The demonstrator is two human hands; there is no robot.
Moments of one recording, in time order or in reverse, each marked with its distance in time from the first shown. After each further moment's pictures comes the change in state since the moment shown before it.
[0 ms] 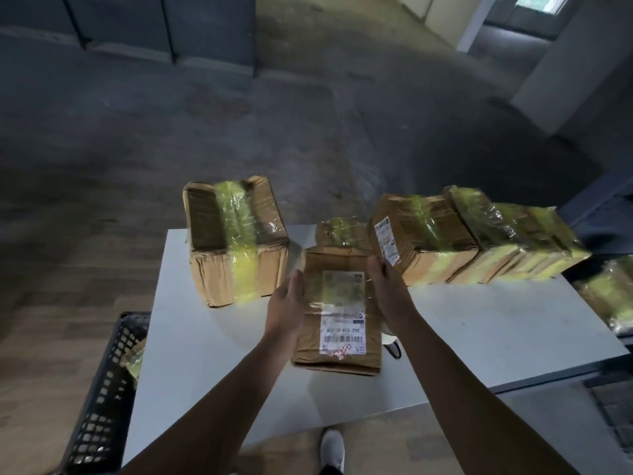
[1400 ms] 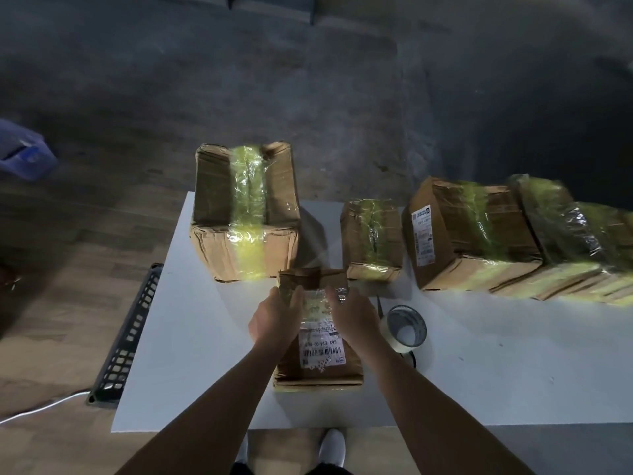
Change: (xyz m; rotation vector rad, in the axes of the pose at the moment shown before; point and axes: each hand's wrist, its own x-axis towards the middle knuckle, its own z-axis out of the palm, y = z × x) left_hand 0.048 -0.070 0.004 0.805 0.283 -0.190; right_hand 0.034 0.078 0.070 -0.720 -0.206 0.085
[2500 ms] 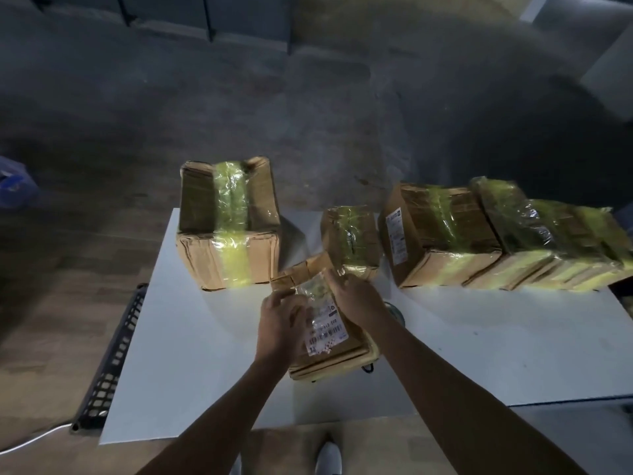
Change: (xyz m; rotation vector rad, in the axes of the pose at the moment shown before) left_hand -0.051 0.005 -0.004 -0.261 0.085 0.486; right_hand -0.006 0.002 -0.058 0.105 -0.106 -0.062
